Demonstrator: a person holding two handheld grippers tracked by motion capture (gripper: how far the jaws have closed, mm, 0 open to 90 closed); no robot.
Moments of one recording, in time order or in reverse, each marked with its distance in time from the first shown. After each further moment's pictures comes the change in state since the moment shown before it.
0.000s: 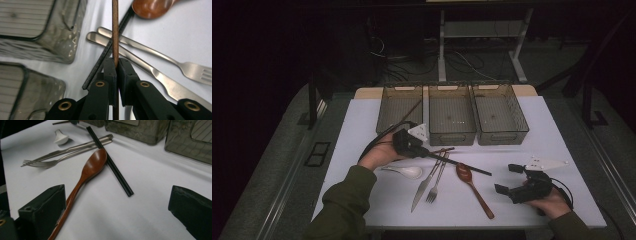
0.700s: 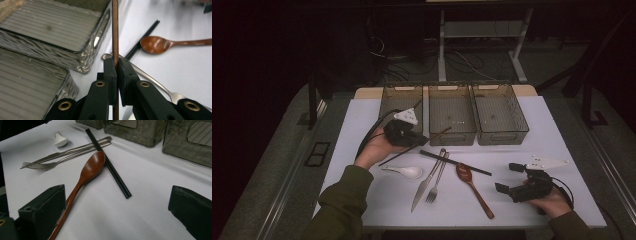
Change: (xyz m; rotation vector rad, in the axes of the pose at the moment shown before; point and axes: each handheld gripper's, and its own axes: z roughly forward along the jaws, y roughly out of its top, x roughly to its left) left arm 0.009 0.003 -0.035 -0.184 0.059 -0.205; right arm -0.001 0.002 -0.002 -0.013 -0.003 0.007
